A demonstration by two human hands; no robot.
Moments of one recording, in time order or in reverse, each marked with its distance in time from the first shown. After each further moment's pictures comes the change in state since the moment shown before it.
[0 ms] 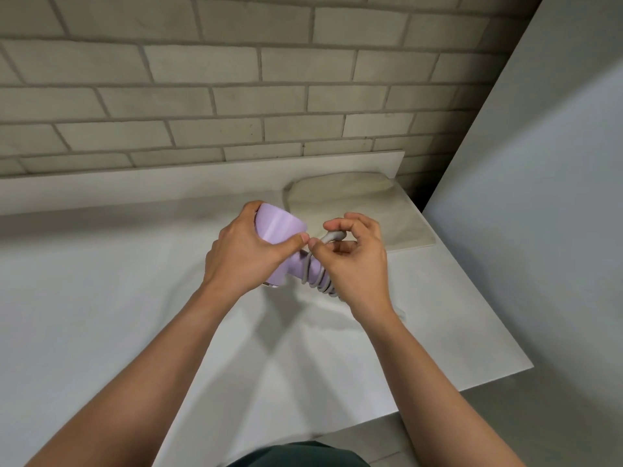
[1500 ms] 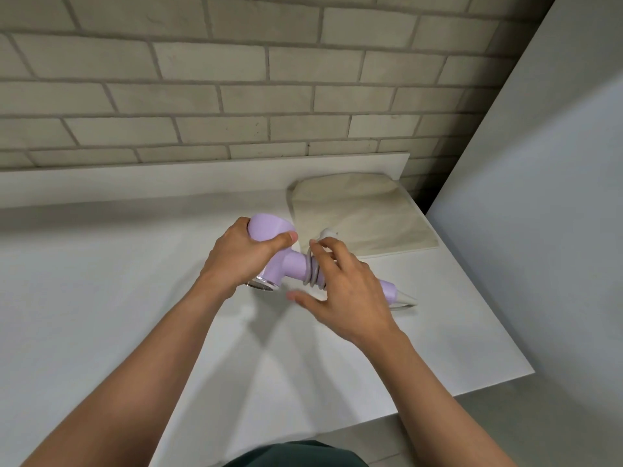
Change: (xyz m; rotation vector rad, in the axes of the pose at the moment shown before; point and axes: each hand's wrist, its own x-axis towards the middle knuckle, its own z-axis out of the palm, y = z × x) left_hand 0.014 -0.023 0.003 -0.170 -0.134 -0.198; right_hand -0.016 0.041 -0.006 -0.819 -0.313 -0.495
